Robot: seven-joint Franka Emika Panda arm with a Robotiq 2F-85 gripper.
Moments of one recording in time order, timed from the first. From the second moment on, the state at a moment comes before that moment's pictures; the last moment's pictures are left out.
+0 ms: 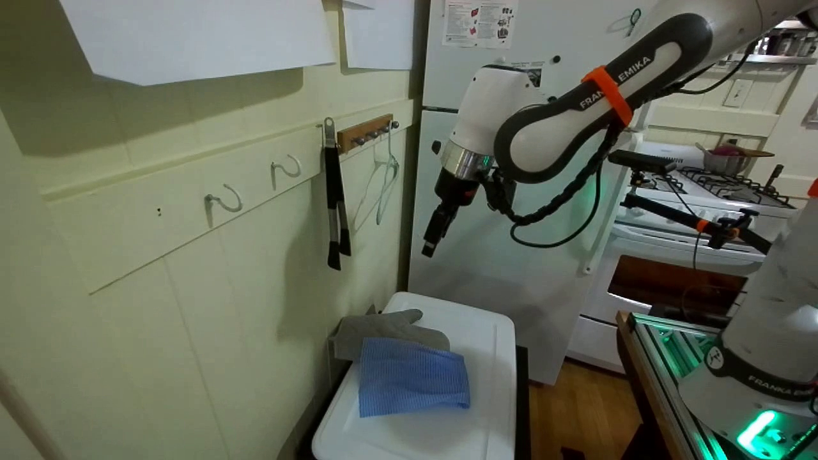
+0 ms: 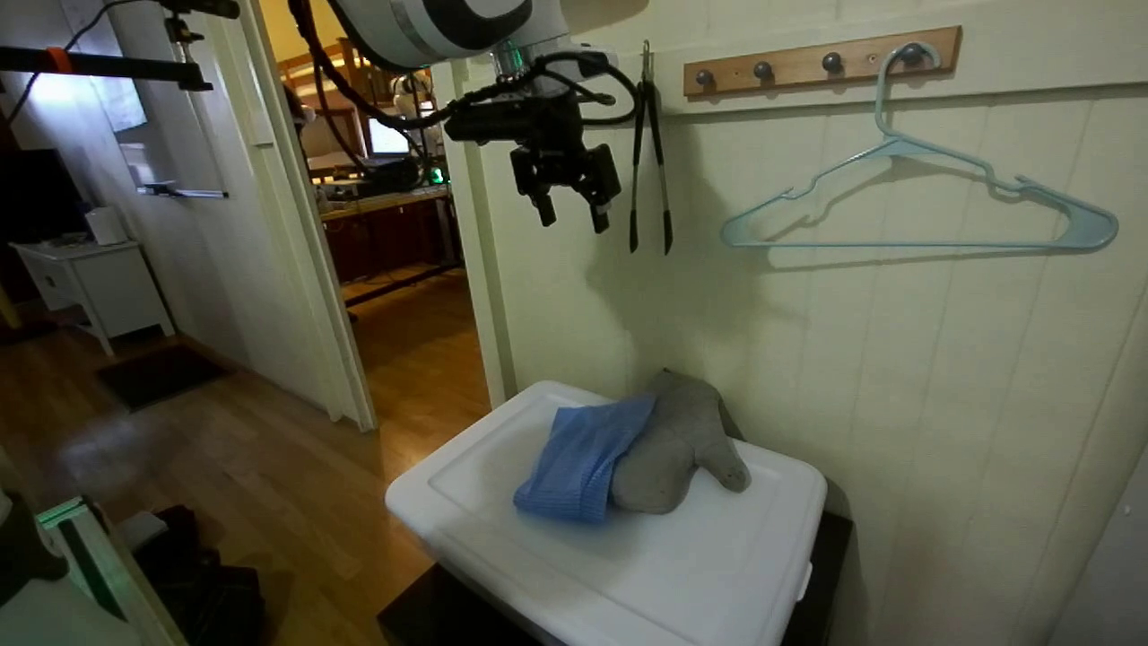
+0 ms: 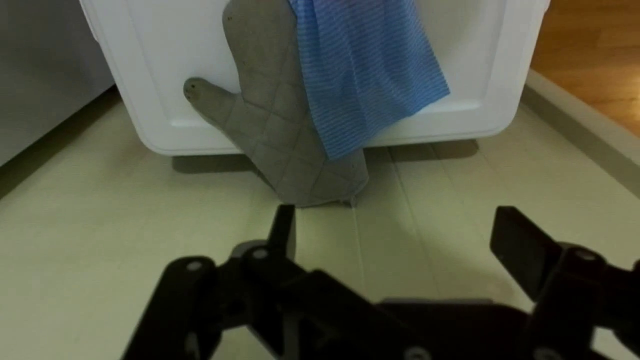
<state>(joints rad) -0.52 0.00 0.42 -2.32 0.00 2.58 -0.03</state>
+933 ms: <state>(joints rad) -0.14 -0.28 -0.01 -2.42 -0.03 2.31 -0.16</state>
